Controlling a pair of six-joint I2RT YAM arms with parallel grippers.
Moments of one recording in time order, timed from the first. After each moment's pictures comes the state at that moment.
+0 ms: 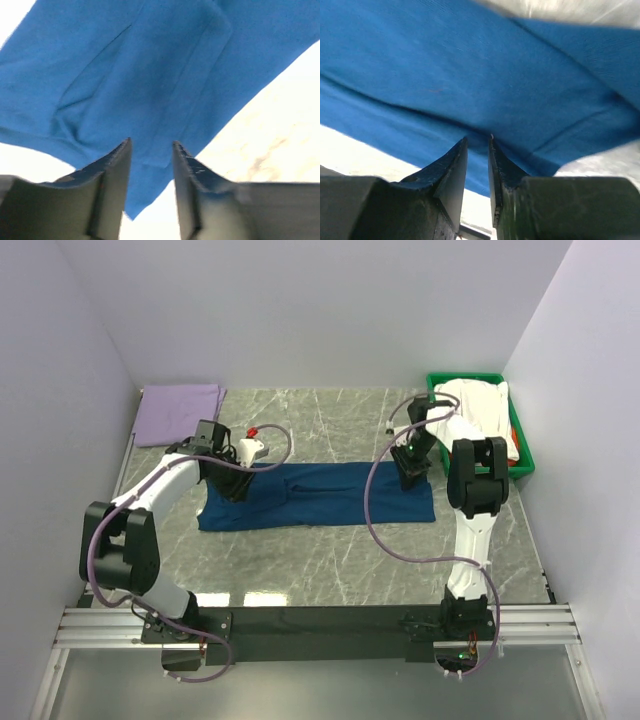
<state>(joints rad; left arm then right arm) -0.20 1.53 1.07 -0.67 0.33 0.56 0.09 2.19 1.74 -1.14 -0.25 -0.32</state>
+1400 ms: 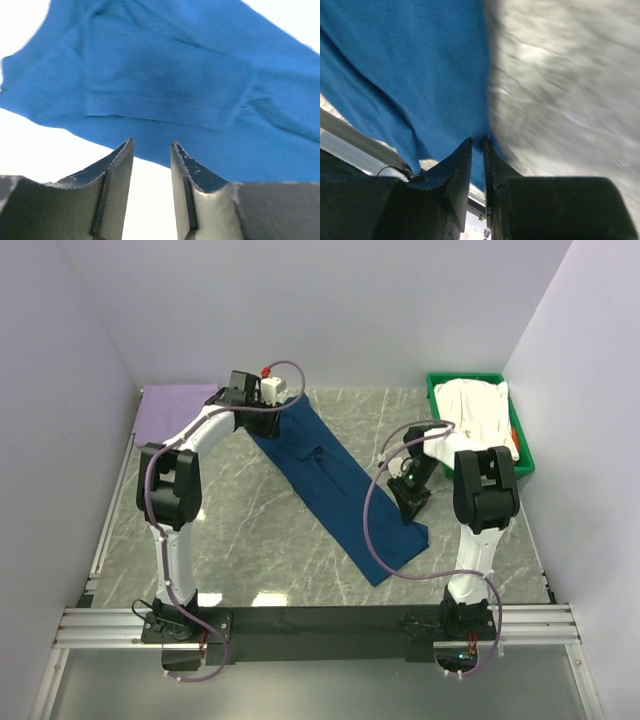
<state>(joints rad) -0.26 2.10 1.73 -0.49 0.28 0.12 0.13 2.01 1.38 -1.14 -0.31 -0.46</state>
